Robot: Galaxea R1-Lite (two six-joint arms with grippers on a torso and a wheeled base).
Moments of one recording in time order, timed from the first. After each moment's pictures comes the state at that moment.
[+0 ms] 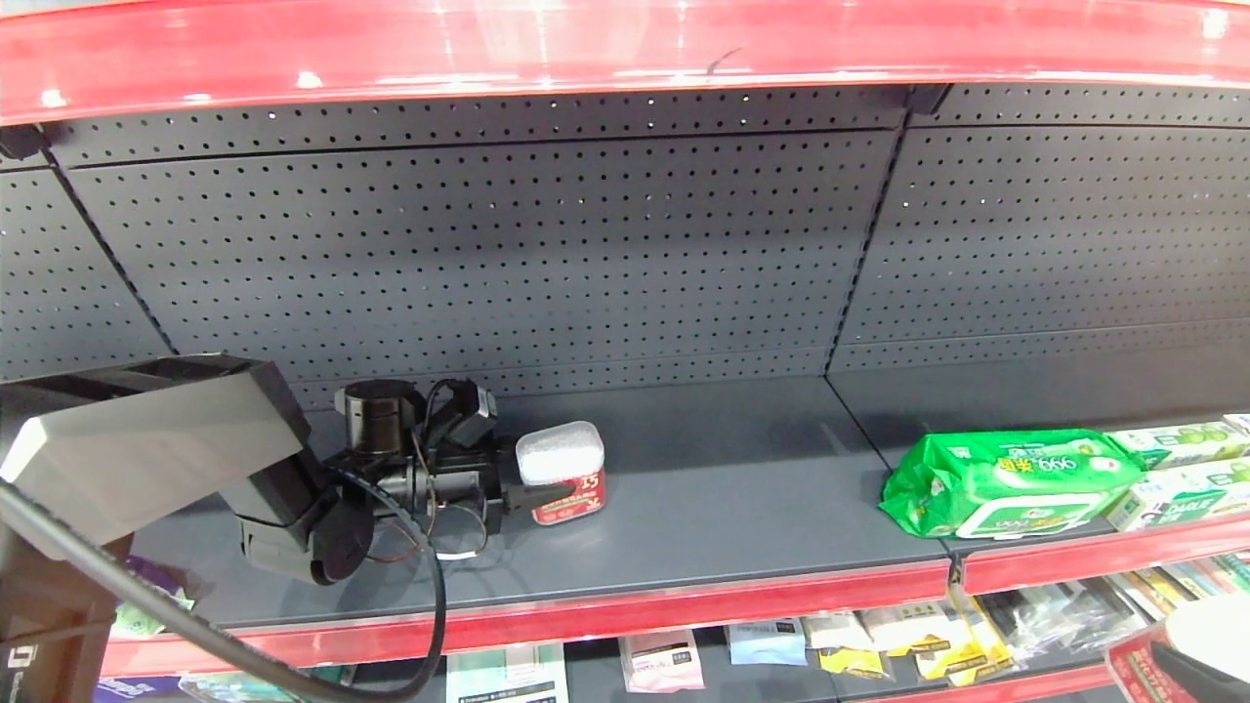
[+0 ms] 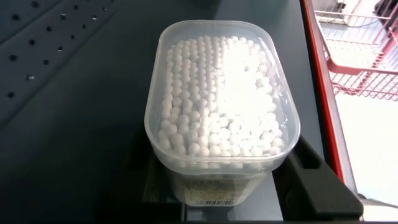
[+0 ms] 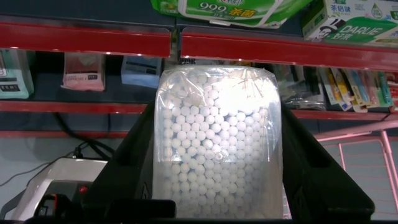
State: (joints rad) left arm -0.22 2.33 -0.81 -1.19 -0.99 0.34; right arm 0.00 0.79 -0.26 0.03 -0.06 -0.19
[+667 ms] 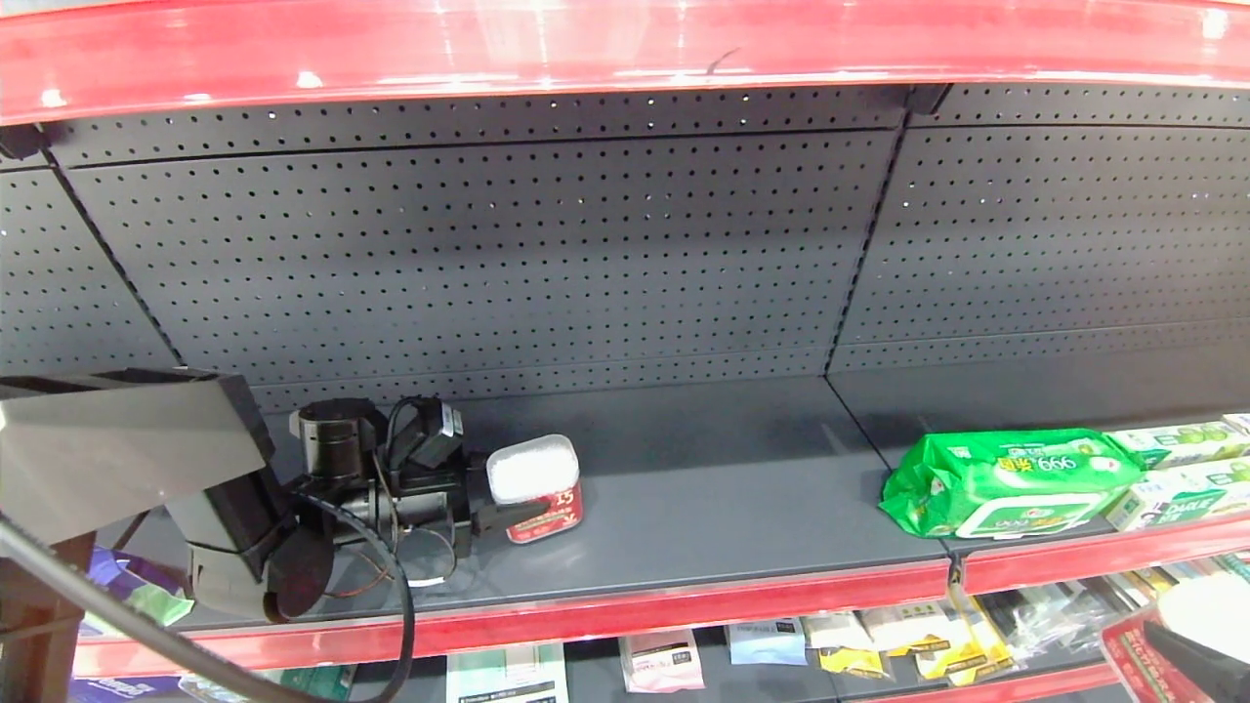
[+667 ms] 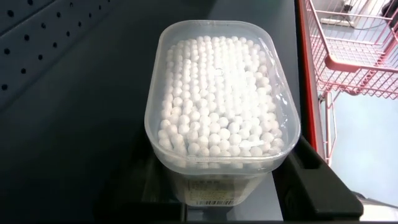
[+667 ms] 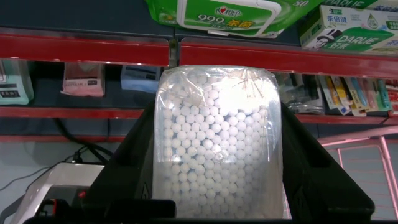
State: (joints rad) left arm -0.17 2.29 -0.64 -1.32 -1.01 0.34; right arm 0.00 0.84 -0.28 -0.01 -0.06 -0.19
